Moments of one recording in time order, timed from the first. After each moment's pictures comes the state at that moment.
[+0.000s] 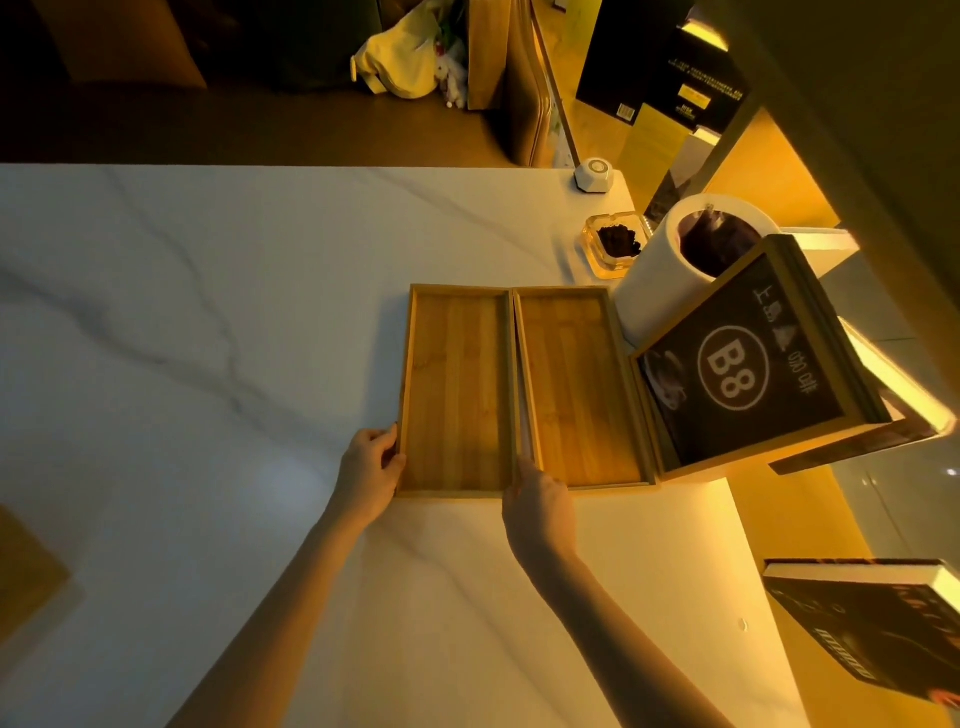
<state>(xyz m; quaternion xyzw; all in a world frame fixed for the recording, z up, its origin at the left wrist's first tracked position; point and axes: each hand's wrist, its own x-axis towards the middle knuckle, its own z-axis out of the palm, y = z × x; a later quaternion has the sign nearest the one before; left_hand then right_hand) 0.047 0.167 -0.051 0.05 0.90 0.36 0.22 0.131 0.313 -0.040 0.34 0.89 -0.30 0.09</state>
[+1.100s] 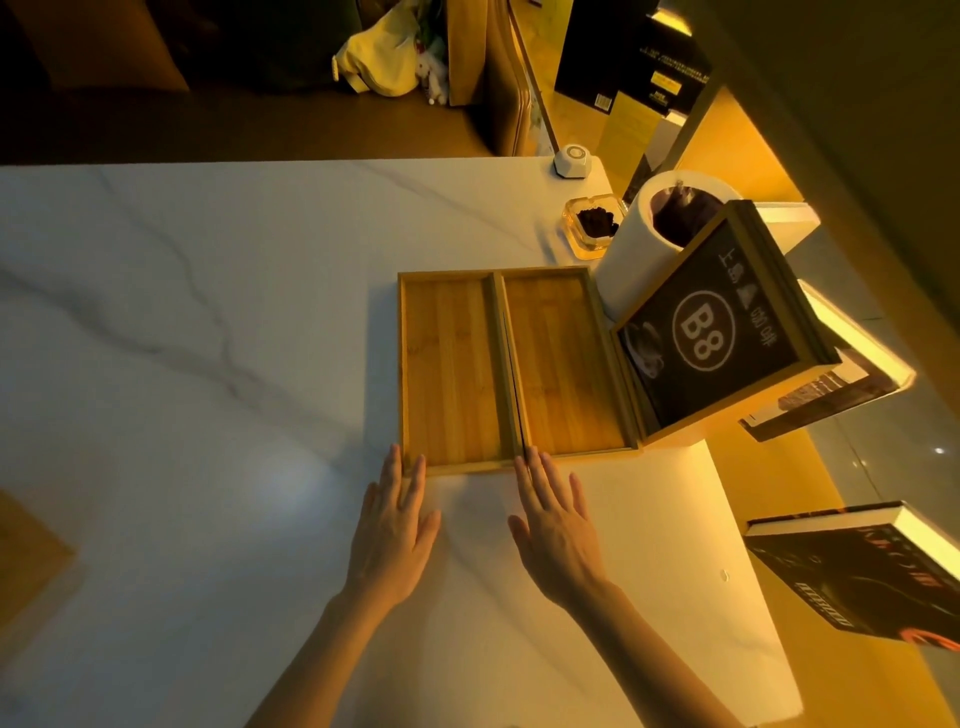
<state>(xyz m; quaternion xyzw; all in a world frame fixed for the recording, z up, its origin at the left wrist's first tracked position) 0.137 0.157 -0.095 0.21 0.95 0.20 0.15 0.203 0.334 -0.065 0.11 0.97 -0.15 0.14</state>
